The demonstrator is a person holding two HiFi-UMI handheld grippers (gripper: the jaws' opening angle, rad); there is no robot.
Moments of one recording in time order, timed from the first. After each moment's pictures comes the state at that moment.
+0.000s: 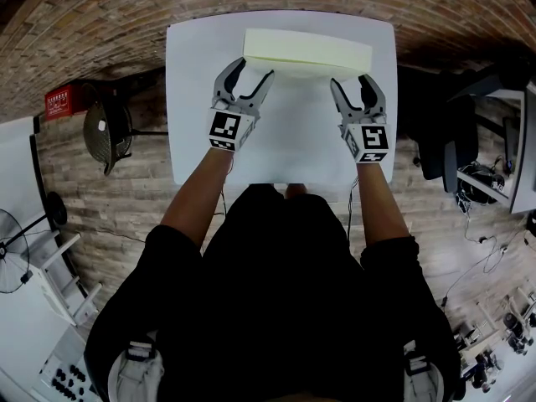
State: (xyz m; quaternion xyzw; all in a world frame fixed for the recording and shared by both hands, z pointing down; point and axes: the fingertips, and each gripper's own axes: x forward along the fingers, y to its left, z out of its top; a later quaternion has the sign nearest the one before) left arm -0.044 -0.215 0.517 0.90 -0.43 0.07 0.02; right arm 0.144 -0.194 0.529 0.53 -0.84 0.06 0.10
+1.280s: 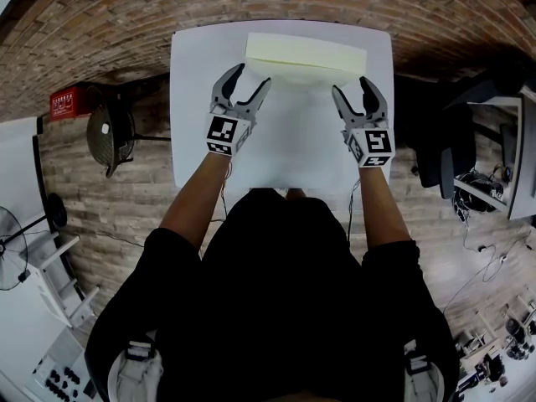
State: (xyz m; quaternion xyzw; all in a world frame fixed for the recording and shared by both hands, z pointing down) left arm -0.050 -0.212 0.508 0.90 -0.43 0.07 0.02; right arm 0.153 -0.192 0.514 0.52 -0.85 0.07 0.09
